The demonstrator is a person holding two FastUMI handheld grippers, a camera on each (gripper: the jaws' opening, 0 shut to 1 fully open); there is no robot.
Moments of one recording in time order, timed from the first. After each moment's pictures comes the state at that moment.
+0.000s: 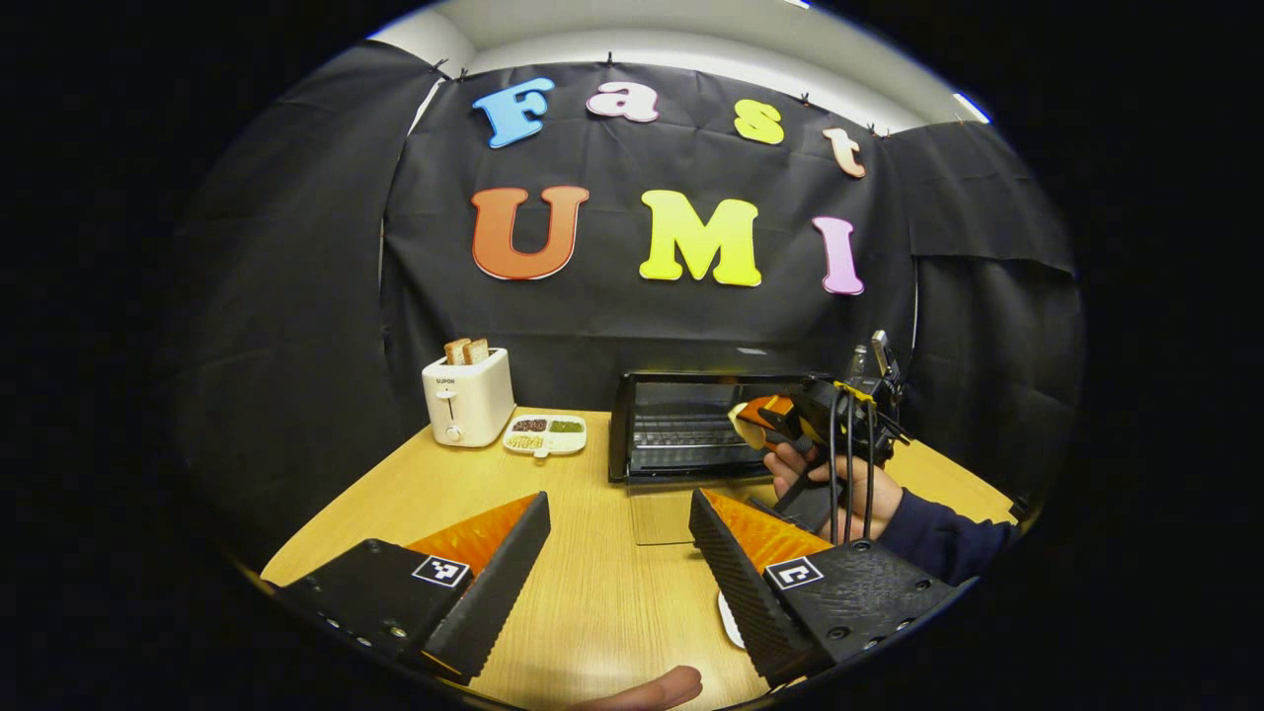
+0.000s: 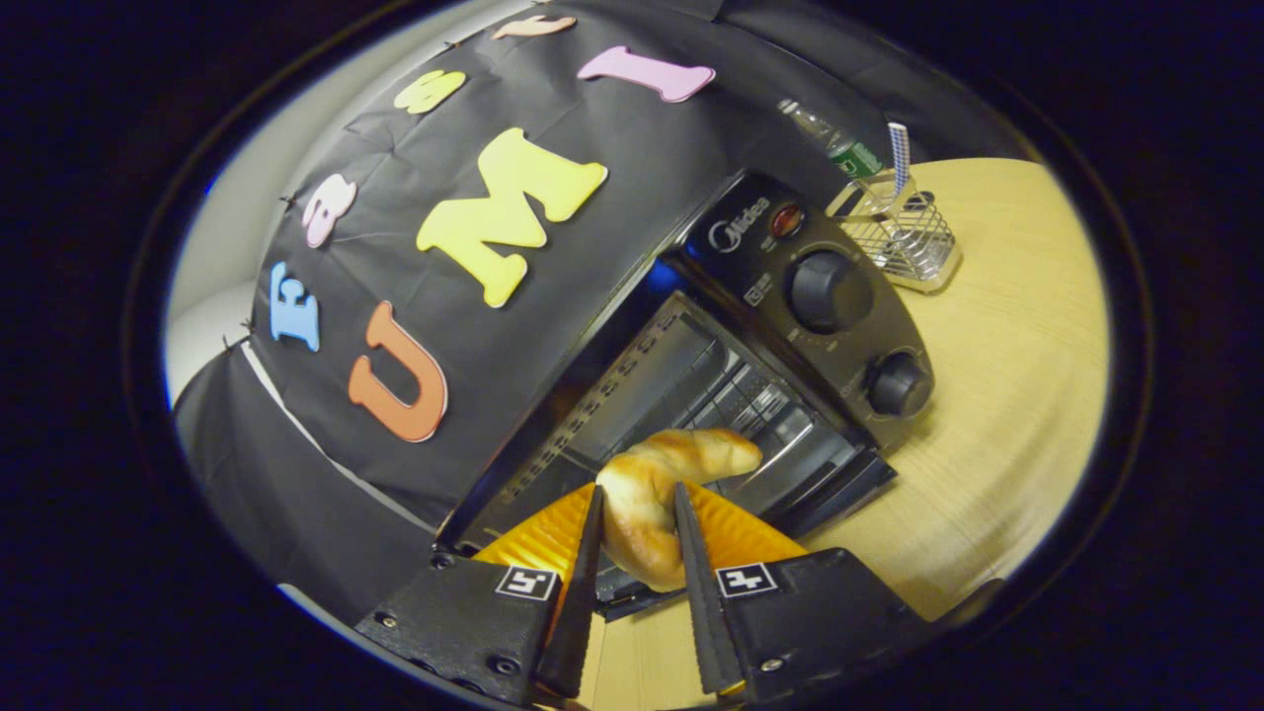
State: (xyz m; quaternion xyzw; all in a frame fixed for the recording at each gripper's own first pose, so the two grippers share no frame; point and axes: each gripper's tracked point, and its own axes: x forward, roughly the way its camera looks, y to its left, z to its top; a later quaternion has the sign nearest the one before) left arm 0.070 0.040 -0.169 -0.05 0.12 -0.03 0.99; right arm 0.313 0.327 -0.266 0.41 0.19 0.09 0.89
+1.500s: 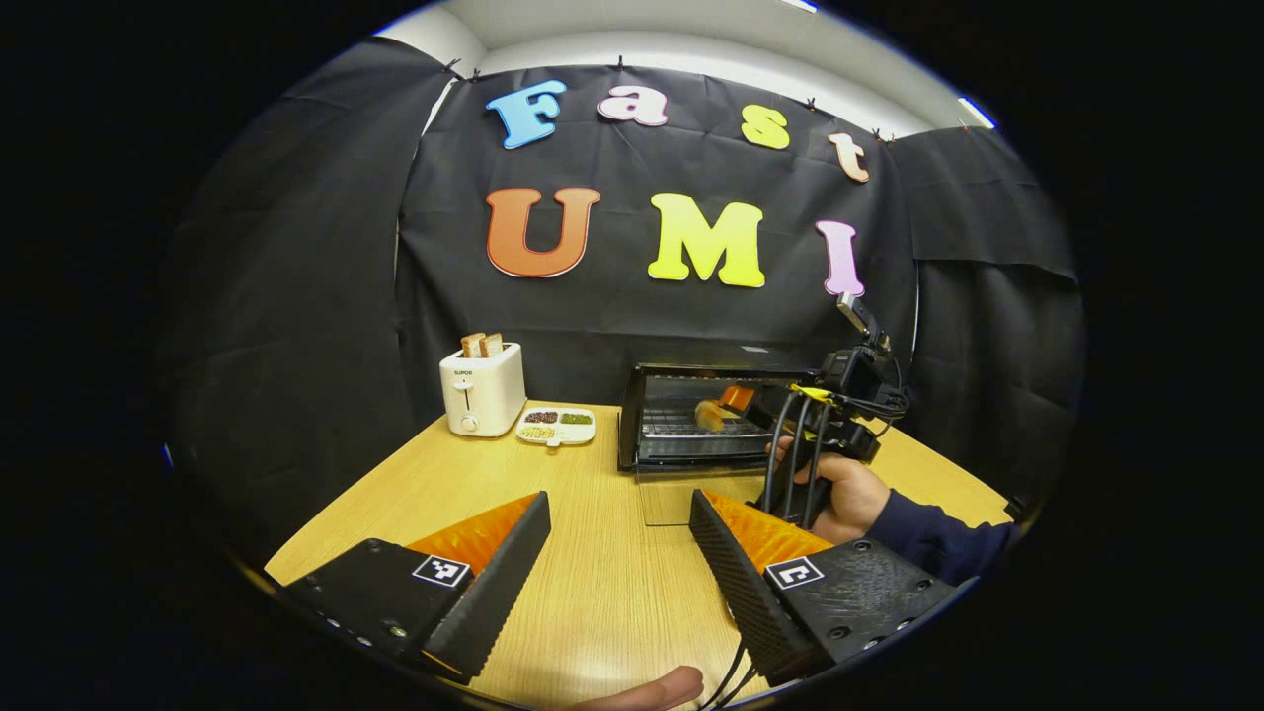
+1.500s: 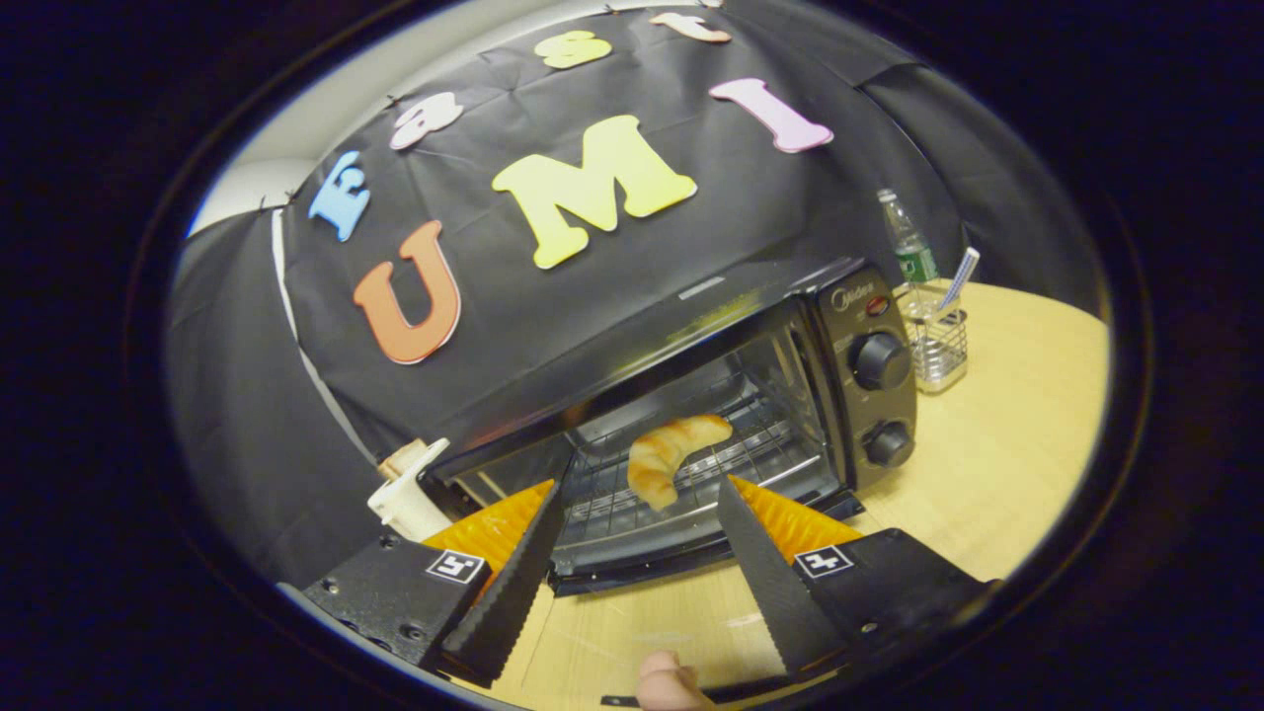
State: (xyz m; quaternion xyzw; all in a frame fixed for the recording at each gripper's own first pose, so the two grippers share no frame) left arm 0.019 0.045 -0.151 -0.05 0.11 -0.03 0.99; right arm 0.251 0.332 -0.232 0.22 0.16 0.10 0.96
